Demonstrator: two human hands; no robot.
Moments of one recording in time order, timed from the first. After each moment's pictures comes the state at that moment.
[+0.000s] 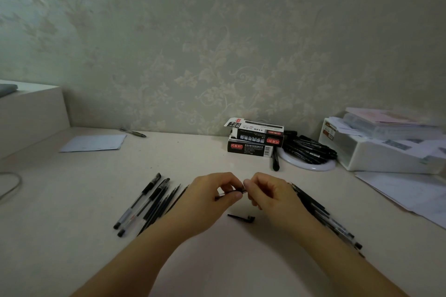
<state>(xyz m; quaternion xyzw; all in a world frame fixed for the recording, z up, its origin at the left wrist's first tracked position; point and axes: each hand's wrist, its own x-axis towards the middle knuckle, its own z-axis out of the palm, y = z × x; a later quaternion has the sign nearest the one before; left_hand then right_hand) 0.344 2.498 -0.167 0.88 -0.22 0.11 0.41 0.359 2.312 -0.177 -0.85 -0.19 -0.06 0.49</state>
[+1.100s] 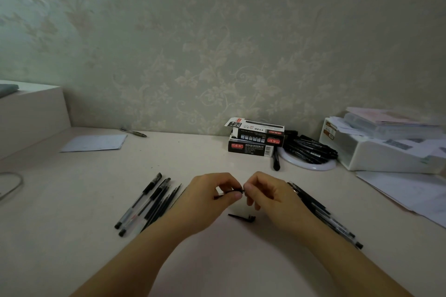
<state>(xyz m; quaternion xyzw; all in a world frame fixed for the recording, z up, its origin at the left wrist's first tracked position) 0.346 2.499 -0.167 0.88 -0.20 0.10 0.41 0.358 2.308 -0.174 -0.86 -0.23 -0.05 0.46</state>
